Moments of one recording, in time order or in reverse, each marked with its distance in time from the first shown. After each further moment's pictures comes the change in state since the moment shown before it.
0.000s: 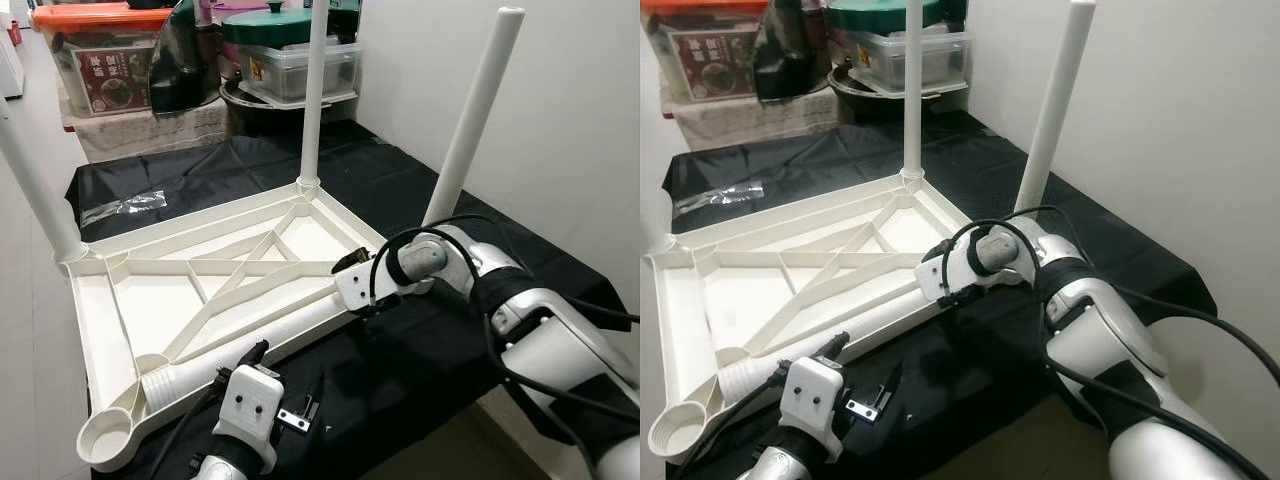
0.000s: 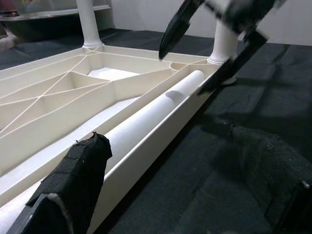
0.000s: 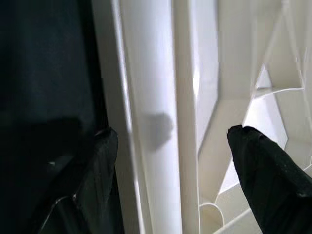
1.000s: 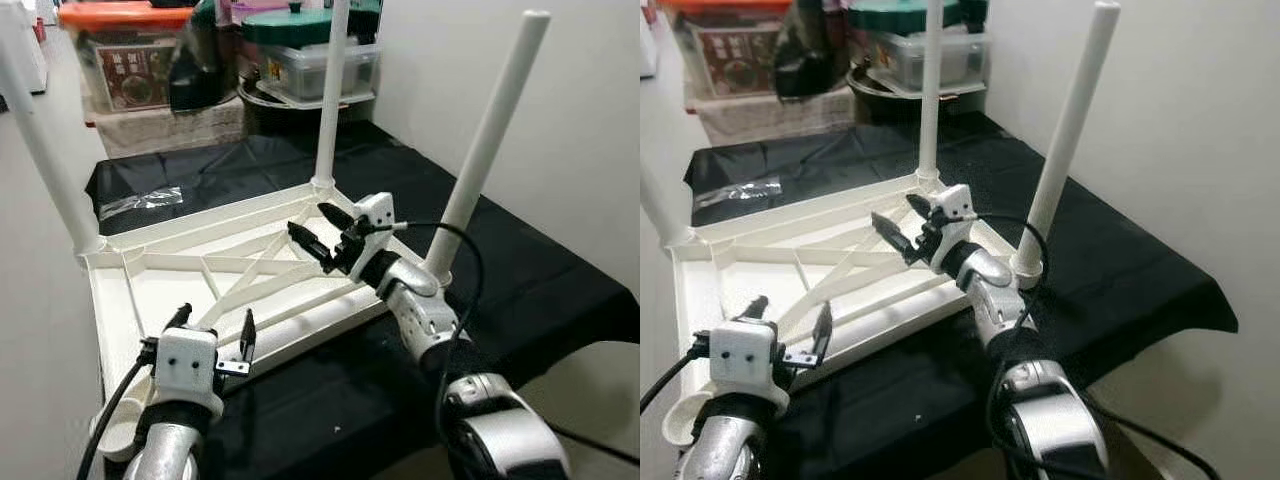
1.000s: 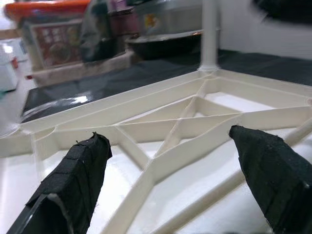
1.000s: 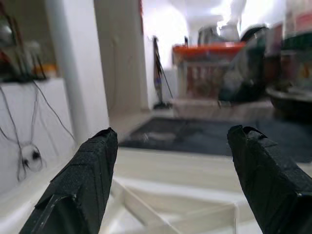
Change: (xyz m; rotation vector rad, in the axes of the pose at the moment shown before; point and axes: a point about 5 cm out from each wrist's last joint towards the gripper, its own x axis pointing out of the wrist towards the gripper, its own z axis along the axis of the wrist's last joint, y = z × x) left arm 0.003 0.064 0.032 0.046 -0.073 0.391; right arm 0.027 0.000 0.041 1.047 -0.873 -0.841
